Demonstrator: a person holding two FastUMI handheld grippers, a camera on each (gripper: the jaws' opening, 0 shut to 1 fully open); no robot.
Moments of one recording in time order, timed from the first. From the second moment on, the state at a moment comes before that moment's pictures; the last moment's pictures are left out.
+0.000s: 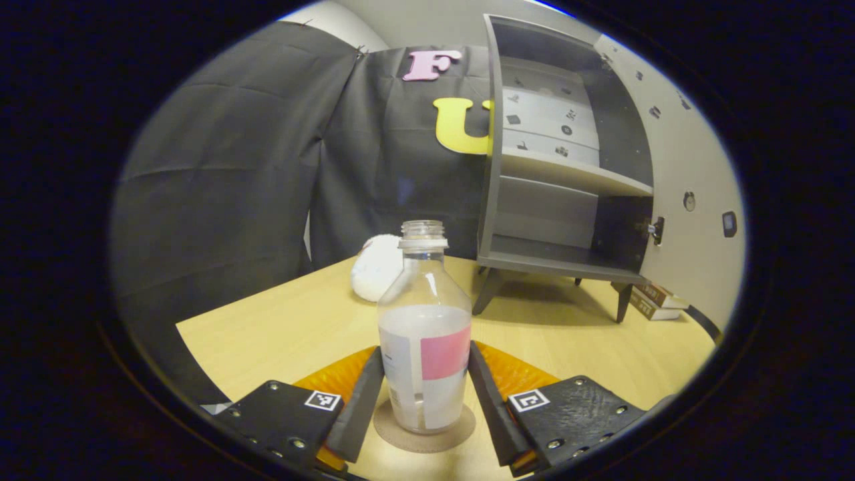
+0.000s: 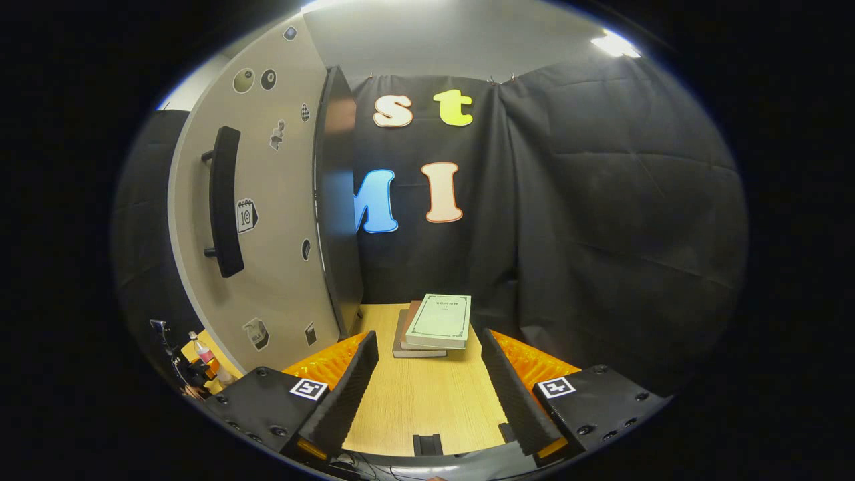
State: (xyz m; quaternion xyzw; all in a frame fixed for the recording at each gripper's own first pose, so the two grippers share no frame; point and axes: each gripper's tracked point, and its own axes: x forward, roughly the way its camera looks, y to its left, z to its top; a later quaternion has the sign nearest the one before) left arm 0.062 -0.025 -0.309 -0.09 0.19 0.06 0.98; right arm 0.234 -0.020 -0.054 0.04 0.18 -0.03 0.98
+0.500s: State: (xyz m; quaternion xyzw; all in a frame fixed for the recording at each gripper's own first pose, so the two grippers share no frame) left arm 0.050 -0.031 -0.283 -0.05 0.20 0.06 0.98; right arm 0.241 -0.010 -0.055 0.05 0.18 0.00 0.98
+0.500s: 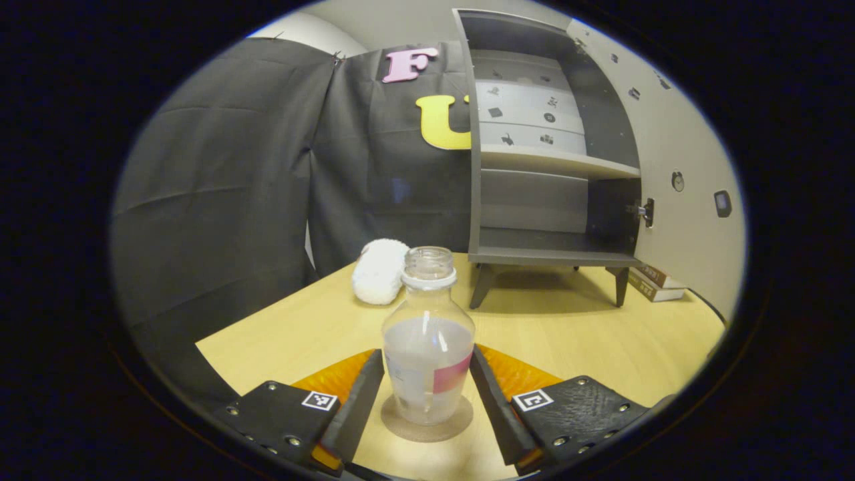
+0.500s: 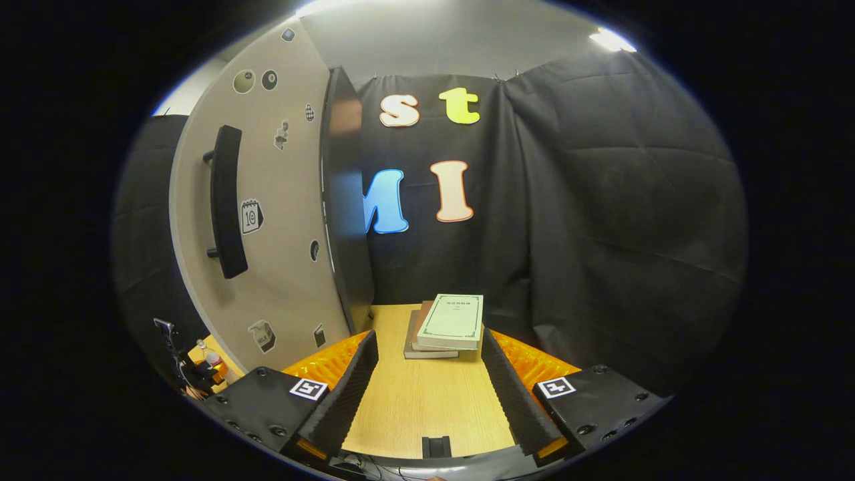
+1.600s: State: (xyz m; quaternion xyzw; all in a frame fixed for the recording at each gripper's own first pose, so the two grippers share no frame) left arm 0.022 0.028 -0.022 -0.01 0.07 0.05 1.00; right arm 0.305 0.079 0.061 0.09 0.05 0.10 0.99
